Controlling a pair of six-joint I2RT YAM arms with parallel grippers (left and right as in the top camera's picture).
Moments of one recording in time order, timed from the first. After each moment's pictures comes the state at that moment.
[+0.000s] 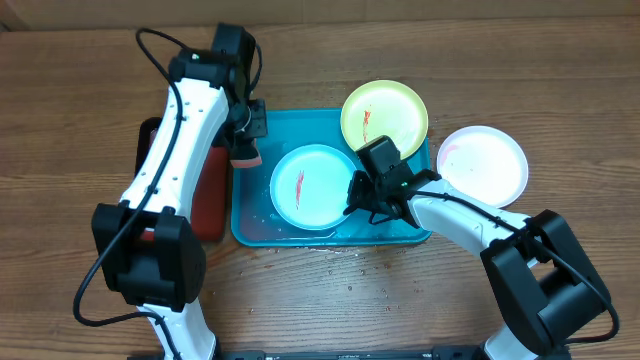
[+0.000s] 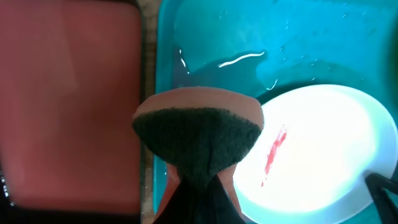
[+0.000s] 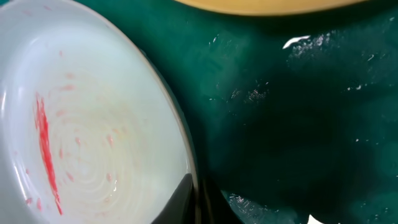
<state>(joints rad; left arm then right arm) -0.19 1.96 1.80 -1.27 -0.03 -0.31 0.56 1.79 0.97 -0.29 -0.09 0.80</state>
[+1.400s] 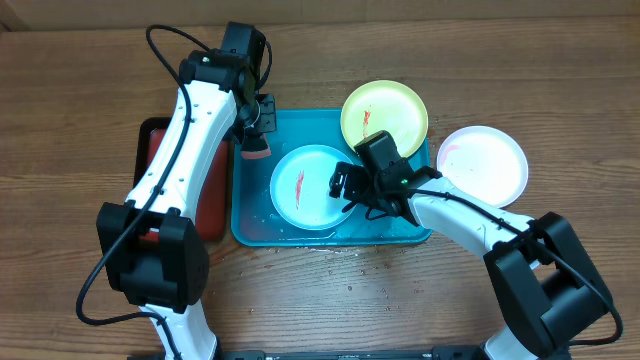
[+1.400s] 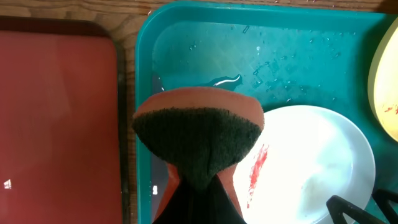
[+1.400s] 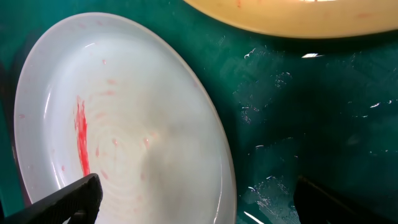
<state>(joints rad) -0.22 1.96 1.79 -1.17 -0.03 -0.30 0.56 1.79 0.99 -0.28 -0.12 0.80</state>
